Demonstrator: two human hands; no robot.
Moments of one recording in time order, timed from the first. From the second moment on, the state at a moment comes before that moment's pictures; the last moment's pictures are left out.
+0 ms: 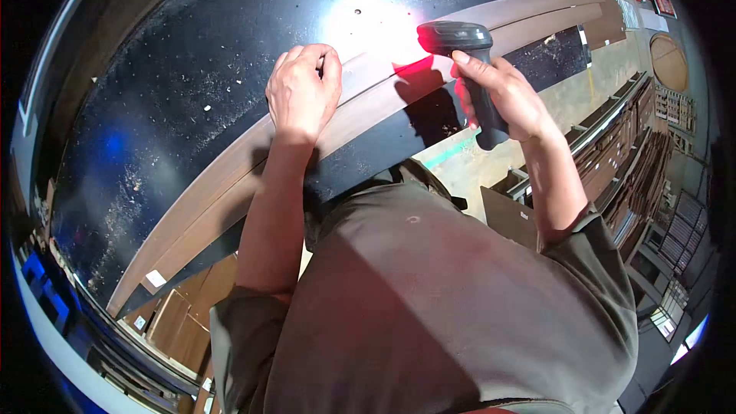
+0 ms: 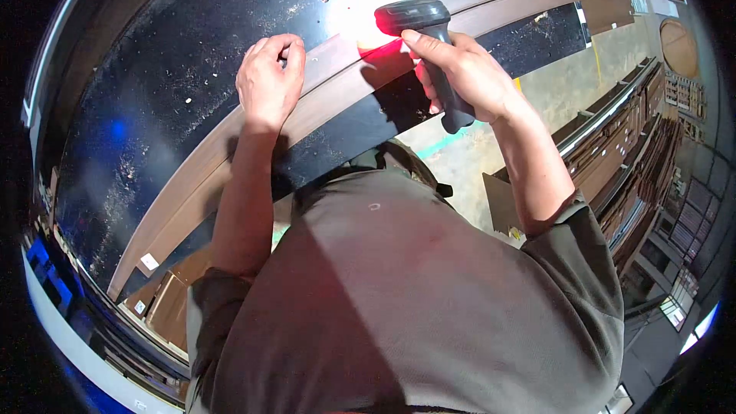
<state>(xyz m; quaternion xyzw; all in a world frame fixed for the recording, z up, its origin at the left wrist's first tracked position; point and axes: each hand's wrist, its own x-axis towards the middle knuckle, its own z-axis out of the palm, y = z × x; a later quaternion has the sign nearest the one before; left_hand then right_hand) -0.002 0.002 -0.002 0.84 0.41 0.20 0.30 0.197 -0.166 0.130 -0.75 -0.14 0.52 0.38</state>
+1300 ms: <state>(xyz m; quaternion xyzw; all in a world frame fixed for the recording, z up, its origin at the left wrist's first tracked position) -0.263 0.067 0.072 0.94 0.29 0.07 0.18 0.084 -0.164 0.089 -0.54 -0.01 0.47 0.70</state>
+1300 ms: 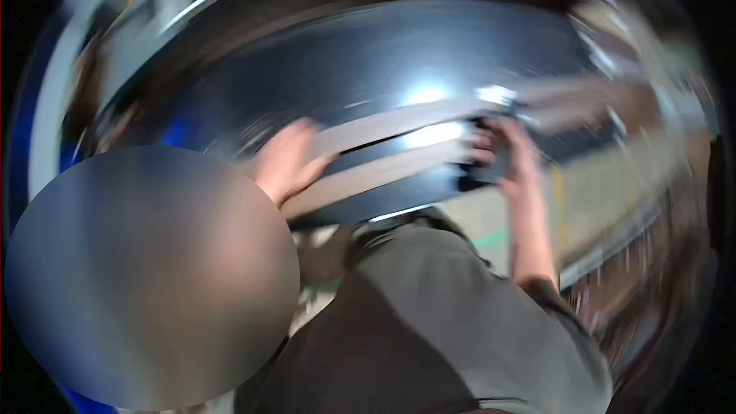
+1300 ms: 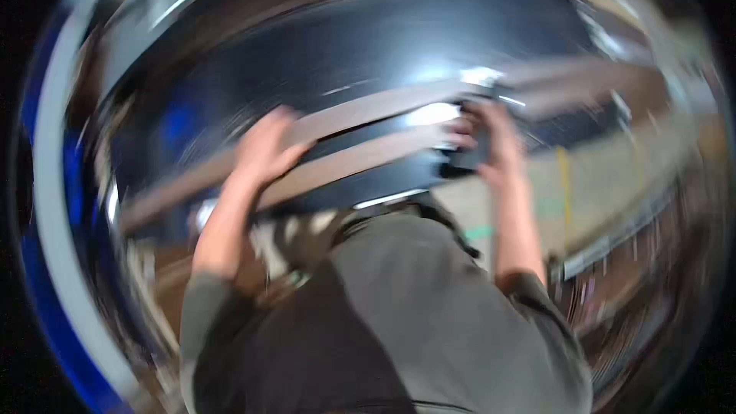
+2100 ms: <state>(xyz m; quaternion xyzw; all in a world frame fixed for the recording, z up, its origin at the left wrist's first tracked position) -0.240 -0.182 0.116 0.83 0.40 0.38 0.08 0.271 -0.182 0.170 -0.39 -0.44 0.17 0.79</state>
